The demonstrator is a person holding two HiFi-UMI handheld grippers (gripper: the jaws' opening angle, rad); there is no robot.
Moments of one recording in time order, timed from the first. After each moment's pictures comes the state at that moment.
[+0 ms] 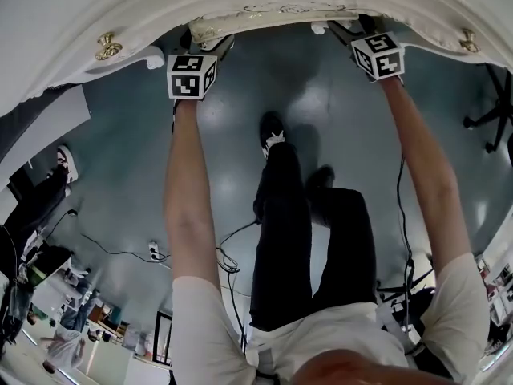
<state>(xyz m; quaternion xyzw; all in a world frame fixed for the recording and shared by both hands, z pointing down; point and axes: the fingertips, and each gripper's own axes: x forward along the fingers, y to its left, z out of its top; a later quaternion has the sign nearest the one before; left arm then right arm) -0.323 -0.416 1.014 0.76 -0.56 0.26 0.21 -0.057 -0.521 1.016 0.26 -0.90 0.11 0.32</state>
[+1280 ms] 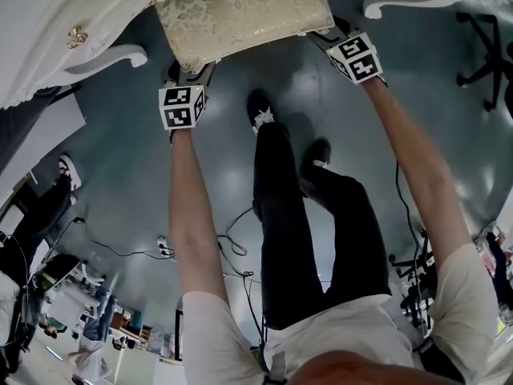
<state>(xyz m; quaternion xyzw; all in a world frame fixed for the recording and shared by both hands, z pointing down) -0.270 -0.298 1.010 0.75 -0.55 0.28 0.23 0.002 -0.407 1.018 0.24 -0.89 0.12 0.37</state>
